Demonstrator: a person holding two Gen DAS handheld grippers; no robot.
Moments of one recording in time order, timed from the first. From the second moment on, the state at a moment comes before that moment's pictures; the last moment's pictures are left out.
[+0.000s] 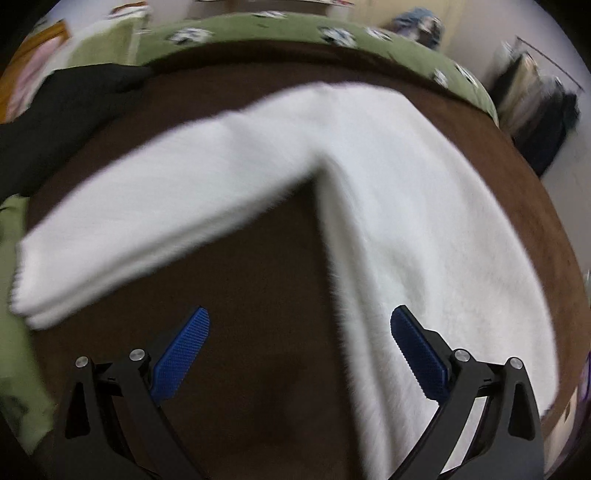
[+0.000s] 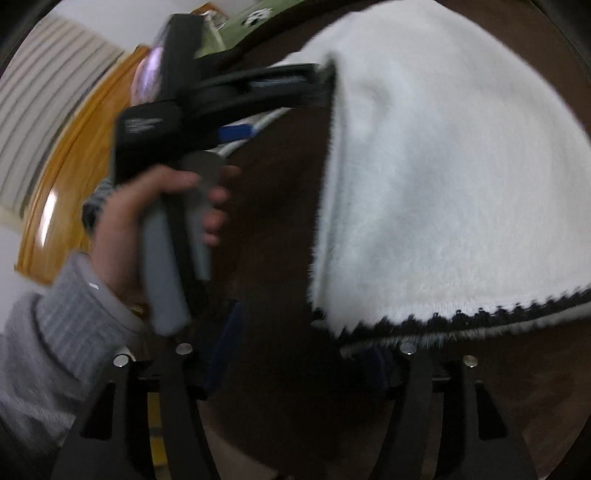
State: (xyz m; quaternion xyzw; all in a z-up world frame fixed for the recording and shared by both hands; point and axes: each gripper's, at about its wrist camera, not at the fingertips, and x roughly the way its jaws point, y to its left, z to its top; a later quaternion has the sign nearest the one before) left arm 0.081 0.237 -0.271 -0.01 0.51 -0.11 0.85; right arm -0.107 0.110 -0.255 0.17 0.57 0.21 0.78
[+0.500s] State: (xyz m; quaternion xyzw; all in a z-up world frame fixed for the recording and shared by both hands) left arm 0.015 0.393 -0.177 -0.05 0.52 0.00 0.85; right arm 0.038 0.208 -0.203 -0.06 0.50 0.26 0.83
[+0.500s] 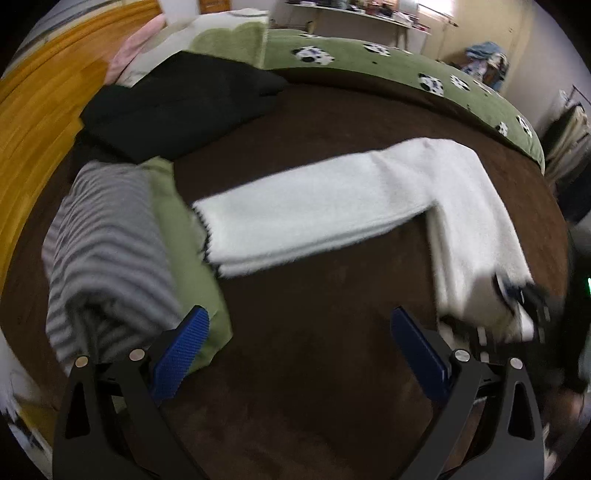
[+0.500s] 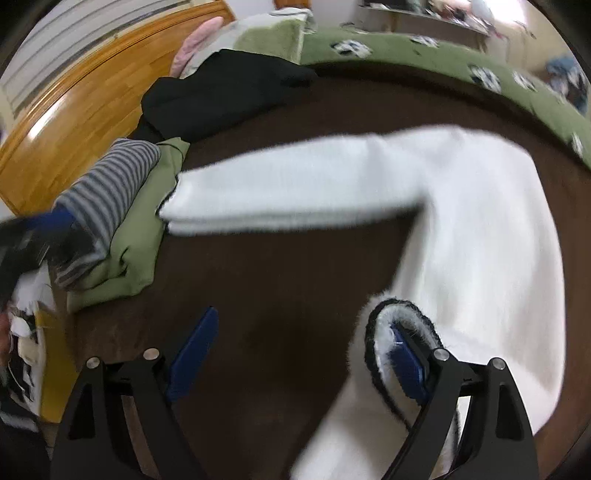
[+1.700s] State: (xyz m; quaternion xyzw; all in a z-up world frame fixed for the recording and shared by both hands) left arm 0.015 0.225 -0.225 -0.06 0.52 -0.14 0.84; right arm -0.058 0.055 -0.260 -0.09 0.54 0.06 0.84
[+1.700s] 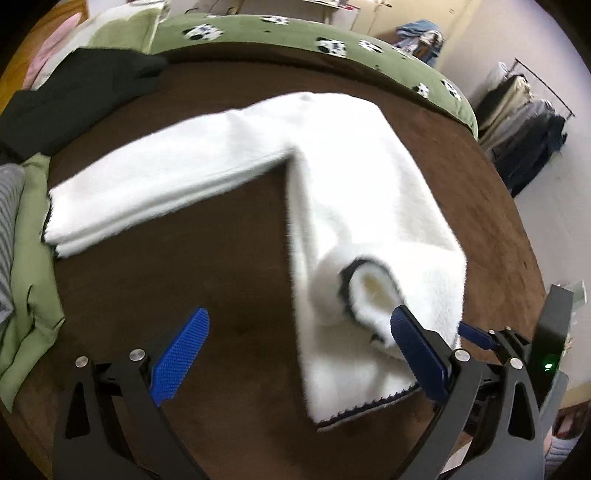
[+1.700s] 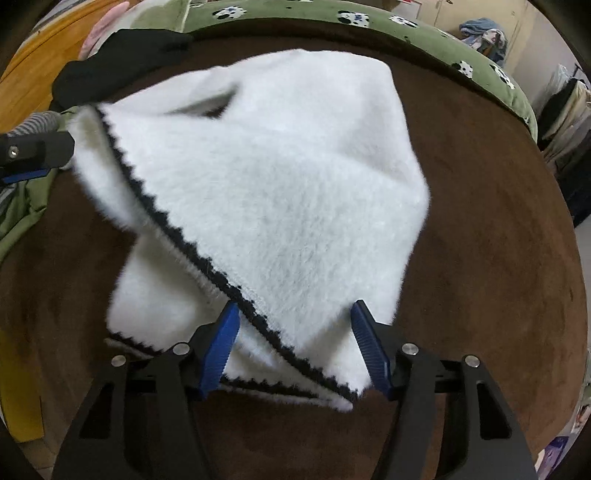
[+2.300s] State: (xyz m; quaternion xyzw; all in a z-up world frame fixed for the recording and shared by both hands) left arm 0.011 0.204 -0.269 -0.05 0.59 -0.16 0.79; right arm -0.067 -0.001 -0.230 -0.03 0.58 0.07 0.81
